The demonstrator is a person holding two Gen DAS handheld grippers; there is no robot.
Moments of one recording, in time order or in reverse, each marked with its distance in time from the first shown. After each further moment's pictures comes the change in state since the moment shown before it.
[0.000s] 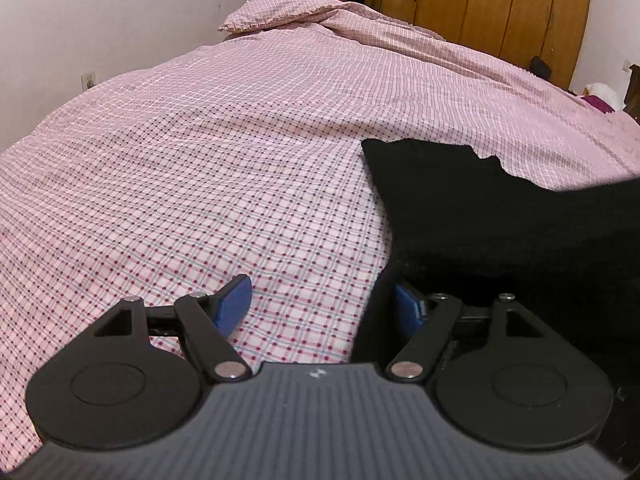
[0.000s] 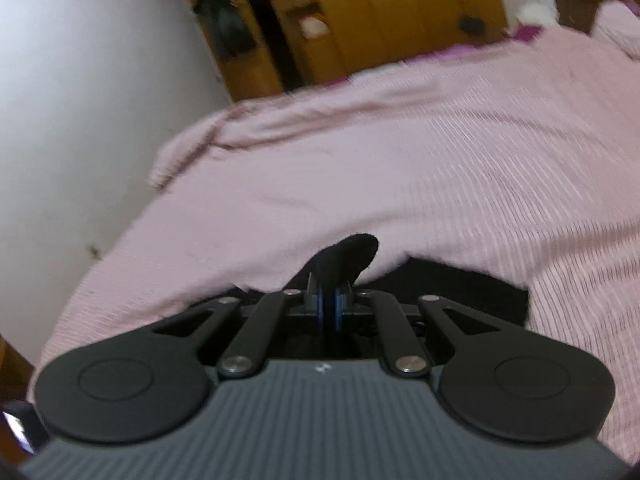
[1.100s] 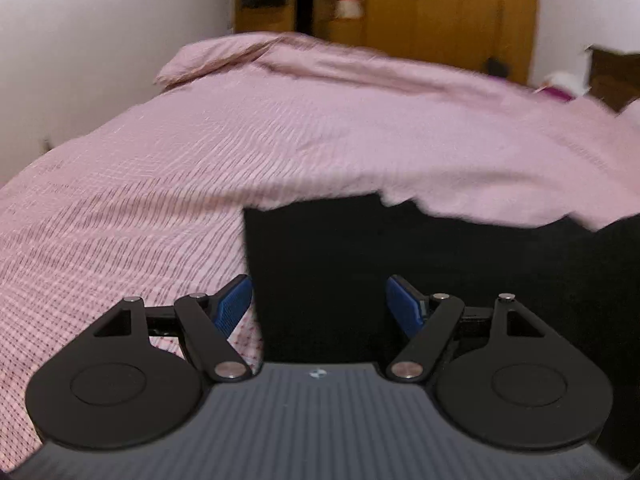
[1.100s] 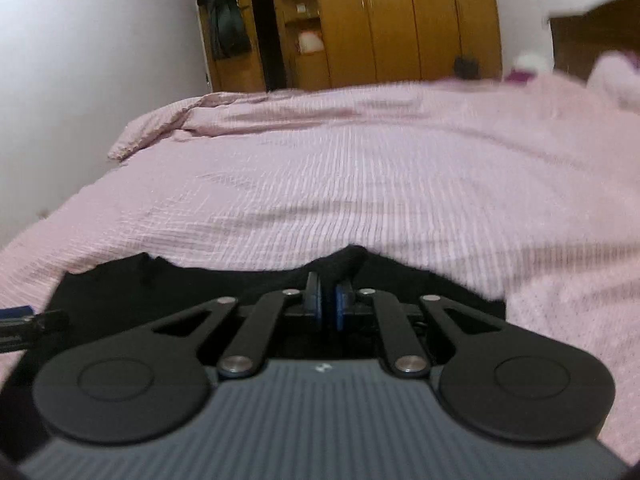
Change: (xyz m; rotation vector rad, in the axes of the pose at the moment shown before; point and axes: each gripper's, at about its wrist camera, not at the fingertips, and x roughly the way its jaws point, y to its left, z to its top) left arm 0.027 -0.089 0.032 0.128 -0.085 -0.044; right arm 0.059 -0.022 -0.051 -0.200 -0.119 -0.118
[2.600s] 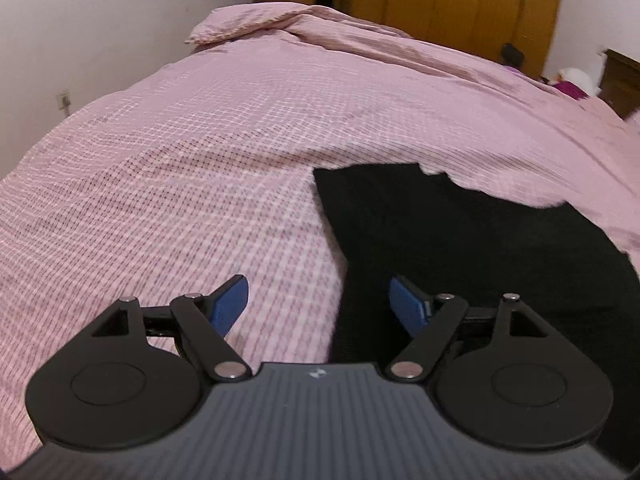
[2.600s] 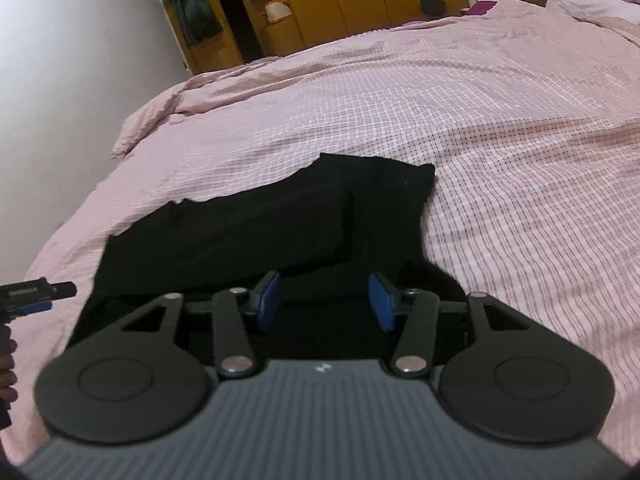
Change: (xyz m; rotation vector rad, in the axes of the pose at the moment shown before) left arm -0.080 0.057 -0.007 -0.071 0.104 -0.037; right arm -0.122 -0.029 -0.051 0.205 0.144 0.041
